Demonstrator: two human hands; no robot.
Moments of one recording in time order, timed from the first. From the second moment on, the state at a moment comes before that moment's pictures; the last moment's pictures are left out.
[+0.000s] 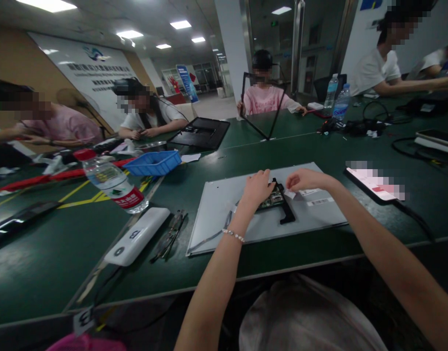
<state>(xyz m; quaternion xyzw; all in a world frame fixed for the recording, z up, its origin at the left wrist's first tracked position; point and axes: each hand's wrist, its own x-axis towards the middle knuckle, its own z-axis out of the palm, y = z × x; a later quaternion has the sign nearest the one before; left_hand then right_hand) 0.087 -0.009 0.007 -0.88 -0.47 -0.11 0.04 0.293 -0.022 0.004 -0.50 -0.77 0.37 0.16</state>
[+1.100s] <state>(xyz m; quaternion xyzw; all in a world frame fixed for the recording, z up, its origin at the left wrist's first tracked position) 0.053 -0.001 0.025 -0.95 -0.24 0.00 -0.22 0.280 -0.021 -0.001 -0.49 -0.76 0.39 0.15</state>
